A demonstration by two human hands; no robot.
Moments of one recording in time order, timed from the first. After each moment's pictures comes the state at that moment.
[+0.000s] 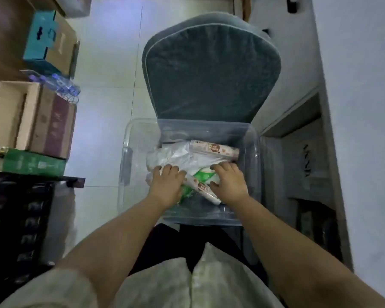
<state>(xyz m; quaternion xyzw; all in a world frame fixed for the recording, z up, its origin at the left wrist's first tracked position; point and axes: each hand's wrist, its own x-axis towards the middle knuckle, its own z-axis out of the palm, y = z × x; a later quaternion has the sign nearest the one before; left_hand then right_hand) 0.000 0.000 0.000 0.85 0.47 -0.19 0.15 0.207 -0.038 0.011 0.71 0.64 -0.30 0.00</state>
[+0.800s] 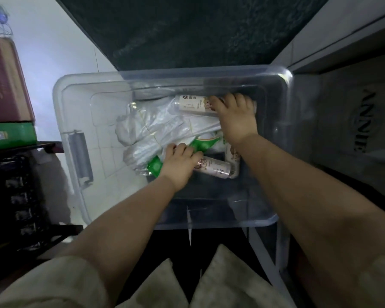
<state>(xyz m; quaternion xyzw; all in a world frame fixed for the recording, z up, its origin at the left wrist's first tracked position) 0.051 0.021 -0.146 0.88 0.35 -0.23 0.22 0.253 0.065 -0.137 0.70 0.69 -0.19 0.07</state>
